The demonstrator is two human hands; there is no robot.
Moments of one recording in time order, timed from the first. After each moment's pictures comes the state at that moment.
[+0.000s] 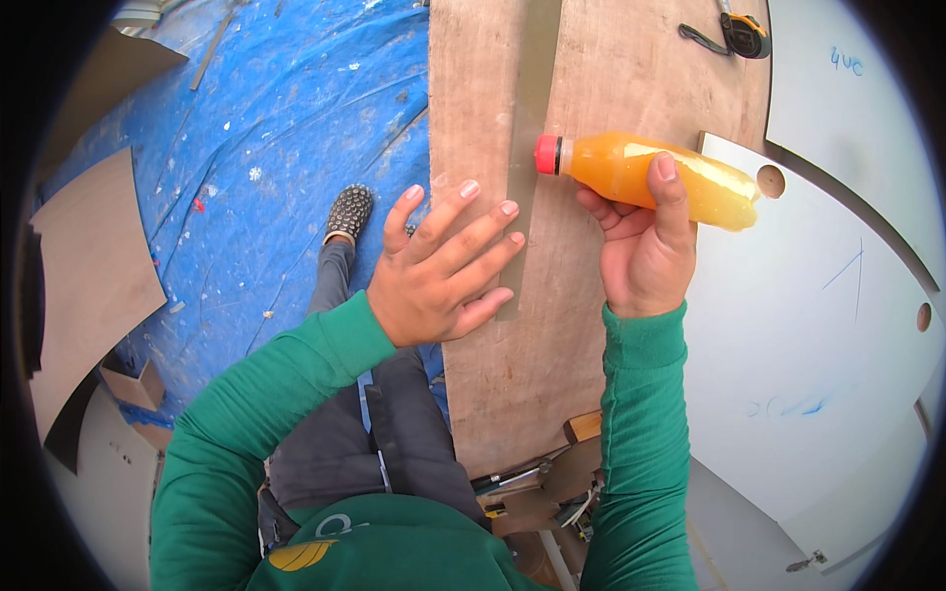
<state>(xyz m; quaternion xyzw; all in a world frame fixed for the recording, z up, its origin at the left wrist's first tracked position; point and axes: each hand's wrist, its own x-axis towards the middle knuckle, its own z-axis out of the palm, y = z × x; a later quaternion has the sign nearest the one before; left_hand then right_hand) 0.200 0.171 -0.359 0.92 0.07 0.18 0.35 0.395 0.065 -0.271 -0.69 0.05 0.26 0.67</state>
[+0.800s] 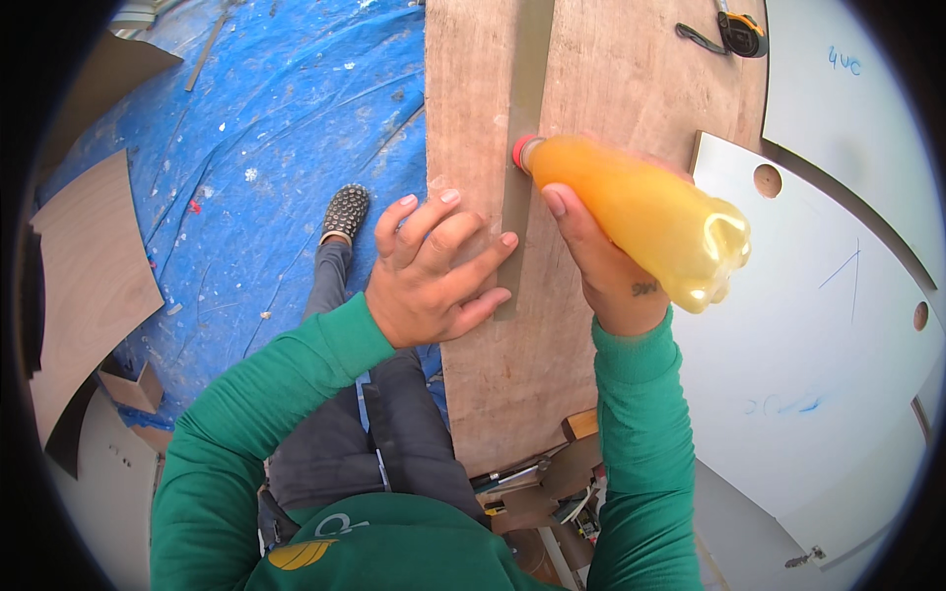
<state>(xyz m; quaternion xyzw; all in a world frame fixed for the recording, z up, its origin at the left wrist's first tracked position) 0.198 0.170 -0.362 0.90 0.09 0.22 0.36 0.374 0.078 -0.259 -0.84 -0.26 0.17 0.45</state>
